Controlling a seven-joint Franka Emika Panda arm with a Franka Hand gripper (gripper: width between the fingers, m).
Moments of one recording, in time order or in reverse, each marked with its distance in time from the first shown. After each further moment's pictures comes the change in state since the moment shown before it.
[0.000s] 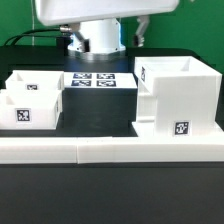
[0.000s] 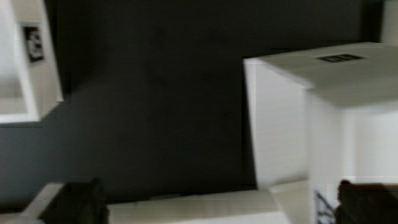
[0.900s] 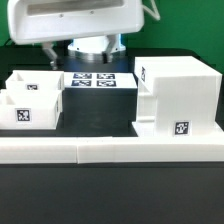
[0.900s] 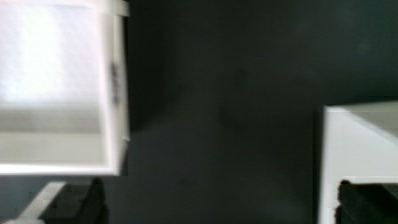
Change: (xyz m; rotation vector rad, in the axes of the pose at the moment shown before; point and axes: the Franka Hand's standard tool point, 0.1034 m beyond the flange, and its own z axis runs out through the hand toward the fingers) arm -0.024 0.050 0.028 -0.014 -0.017 -0.078
